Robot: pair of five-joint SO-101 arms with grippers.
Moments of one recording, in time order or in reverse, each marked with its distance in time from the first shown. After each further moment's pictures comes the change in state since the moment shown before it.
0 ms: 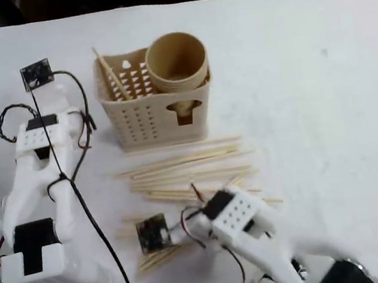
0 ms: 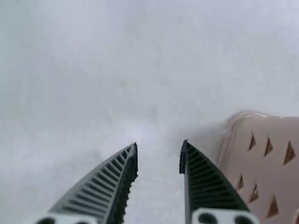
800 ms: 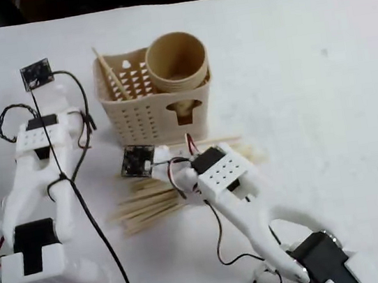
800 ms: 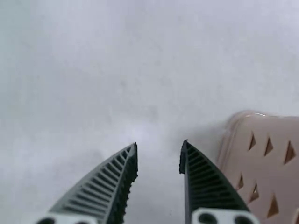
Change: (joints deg) left arm 0.0 0.0 0.0 0.0 0.0; right arm 10.0 14.7 -21.1 -5.7 -14.2
